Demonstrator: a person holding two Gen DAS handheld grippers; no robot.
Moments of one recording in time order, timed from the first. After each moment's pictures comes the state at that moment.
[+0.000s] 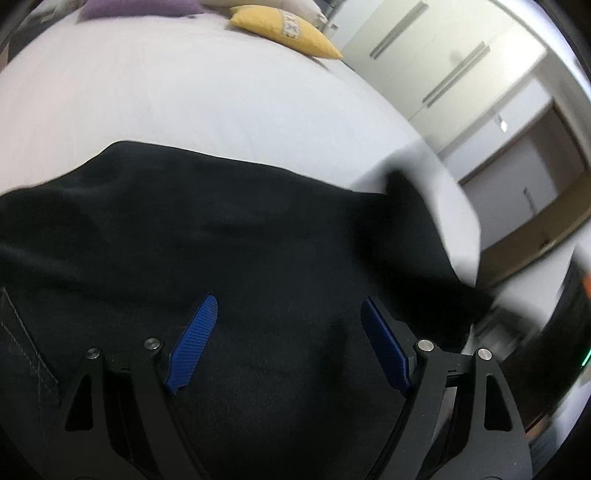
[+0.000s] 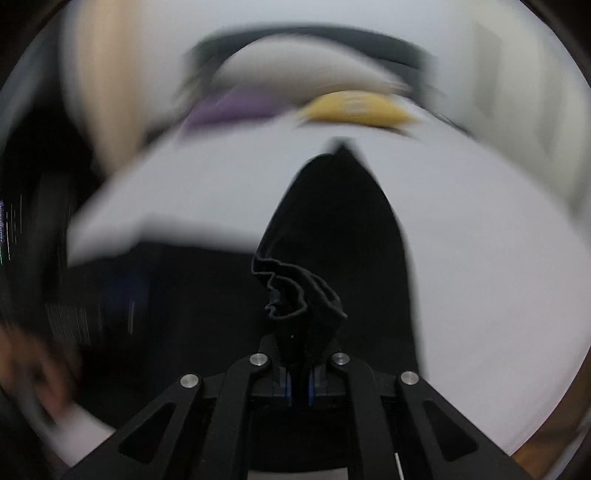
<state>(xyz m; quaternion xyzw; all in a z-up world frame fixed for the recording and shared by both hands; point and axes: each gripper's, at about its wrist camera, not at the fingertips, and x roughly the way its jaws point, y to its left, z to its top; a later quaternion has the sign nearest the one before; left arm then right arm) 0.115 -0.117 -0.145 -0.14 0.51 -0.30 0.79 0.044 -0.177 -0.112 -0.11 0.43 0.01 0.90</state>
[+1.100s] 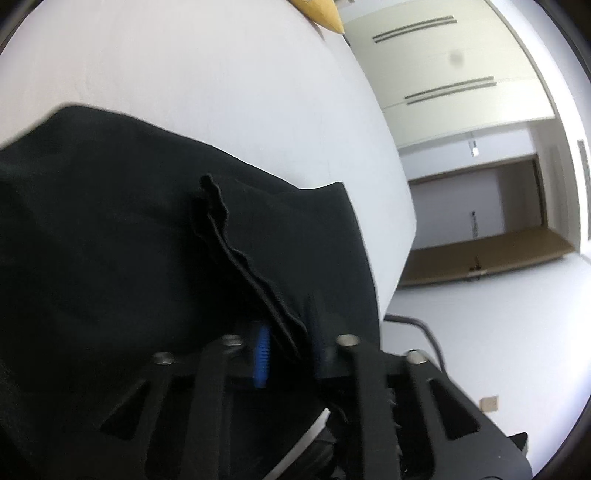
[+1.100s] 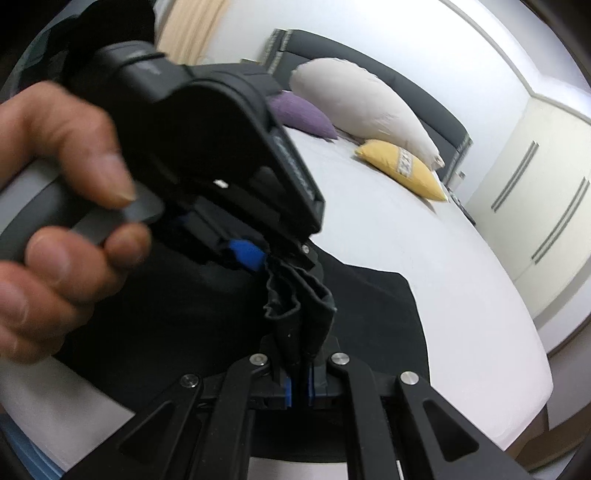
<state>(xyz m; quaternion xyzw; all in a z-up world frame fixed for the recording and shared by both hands) 0.159 -0.087 -0.126 -0.25 0.60 -0.37 0.67 -0.022 -0.085 -0.089 -0.22 0.35 0.01 0.91</state>
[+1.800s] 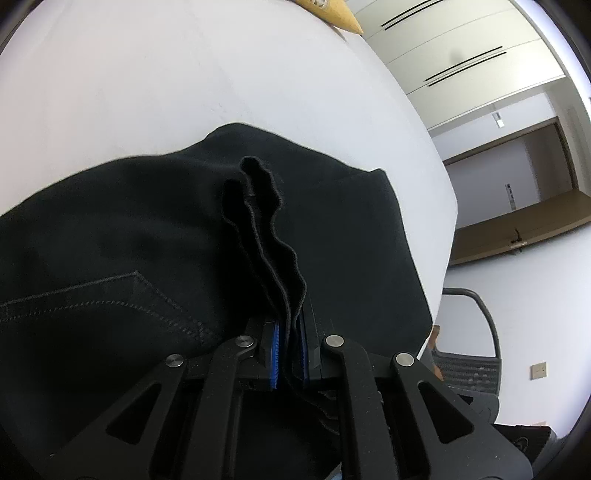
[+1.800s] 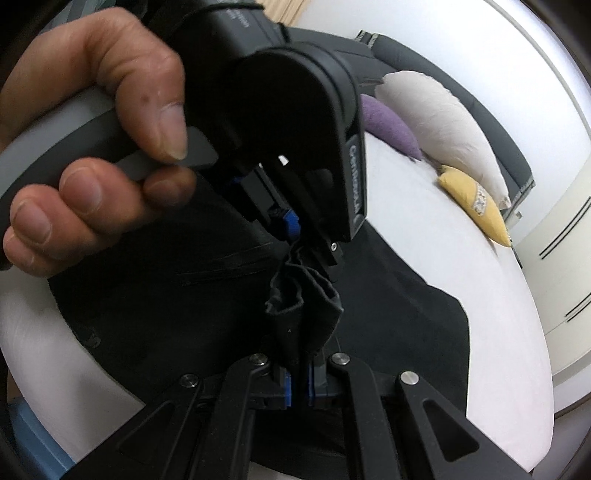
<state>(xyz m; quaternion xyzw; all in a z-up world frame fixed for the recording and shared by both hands) 0.152 0.016 -0.119 -0.16 0.60 -0.34 0.71 -0.024 -0.022 -0.115 -0.28 0.39 0.12 0.87</state>
